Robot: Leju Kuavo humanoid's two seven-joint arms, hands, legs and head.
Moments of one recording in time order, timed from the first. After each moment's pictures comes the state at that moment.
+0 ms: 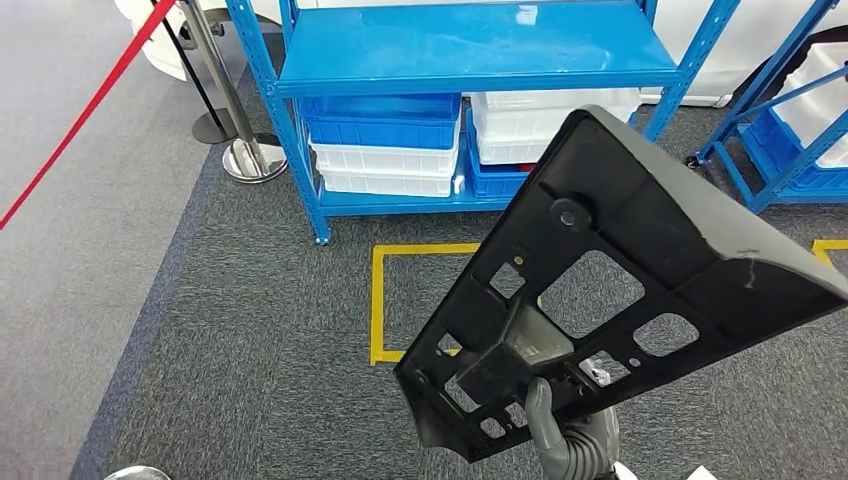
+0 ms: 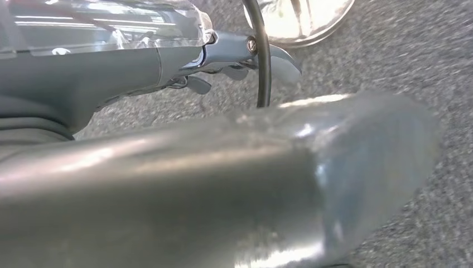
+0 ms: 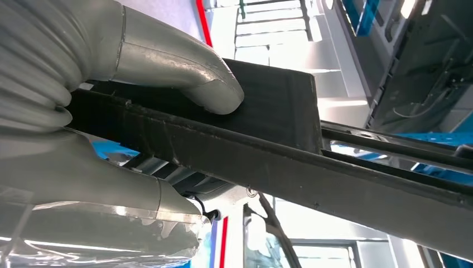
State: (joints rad) left arm 0.04 0.13 0.91 -0.22 -0.99 0.09 -0.39; right arm 0.18 -0.12 0.45 -2.01 -0.13 0.01 -0.53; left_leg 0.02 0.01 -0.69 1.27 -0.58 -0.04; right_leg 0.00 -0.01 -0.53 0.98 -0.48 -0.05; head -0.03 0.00
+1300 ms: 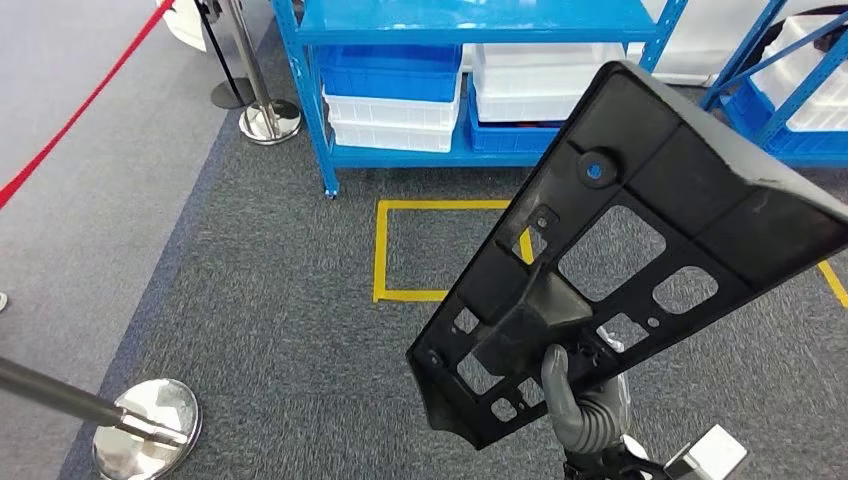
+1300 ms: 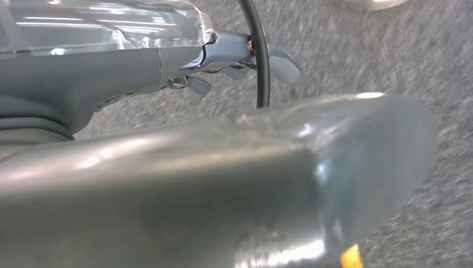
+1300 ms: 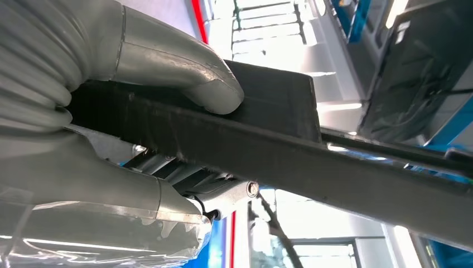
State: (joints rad) left arm 0.03 0.15 0.95 -0.22 -1.07 0.05 -0.41; right arm 0.10 -0.11 0.41 -1.99 -0.22 0.02 -0.47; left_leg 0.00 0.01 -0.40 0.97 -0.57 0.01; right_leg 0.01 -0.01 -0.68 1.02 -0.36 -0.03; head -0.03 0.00
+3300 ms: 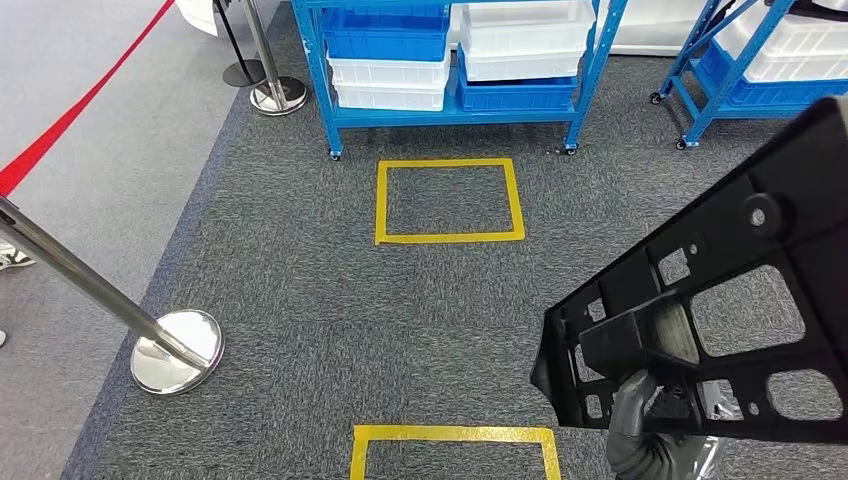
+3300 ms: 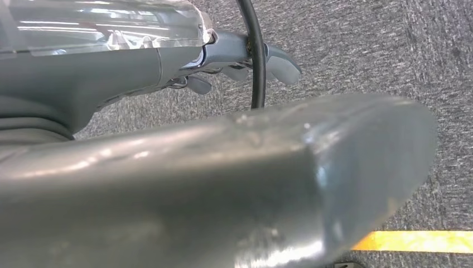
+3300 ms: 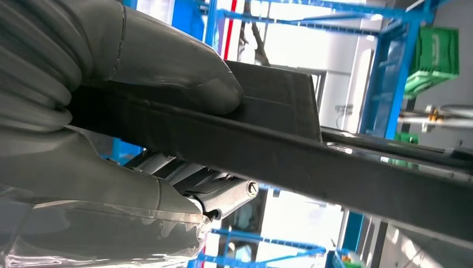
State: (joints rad) left arm 0.05 0.14 1.10 -0.22 -1.14 0.04 -0.37; right arm 0.29 -0.03 0.29 -2.08 0.14 -0.48 -0.65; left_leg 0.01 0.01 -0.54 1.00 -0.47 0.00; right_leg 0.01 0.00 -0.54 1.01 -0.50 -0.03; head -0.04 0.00
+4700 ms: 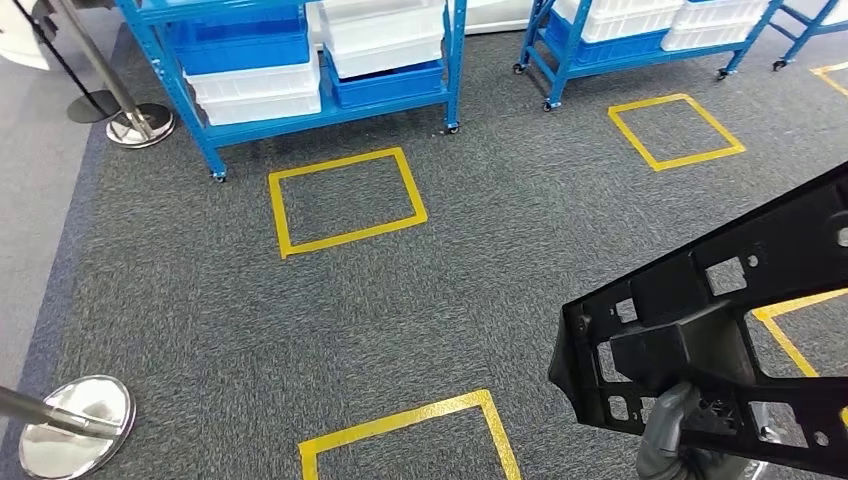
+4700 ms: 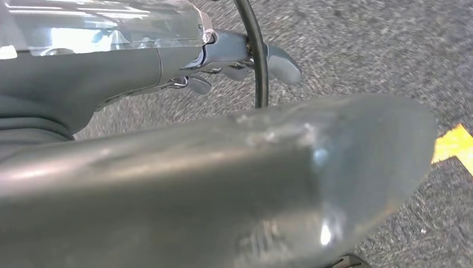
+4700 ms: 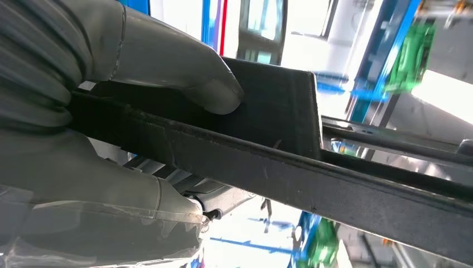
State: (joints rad) left arm 0.05 0.15 1.12 -0.23 -1.22 0.00 -0.41; right arm 0.31 -0.03 0.25 -2.14 0.12 -0.52 -0.65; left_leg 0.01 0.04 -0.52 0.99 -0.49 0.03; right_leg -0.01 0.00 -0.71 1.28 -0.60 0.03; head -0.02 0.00
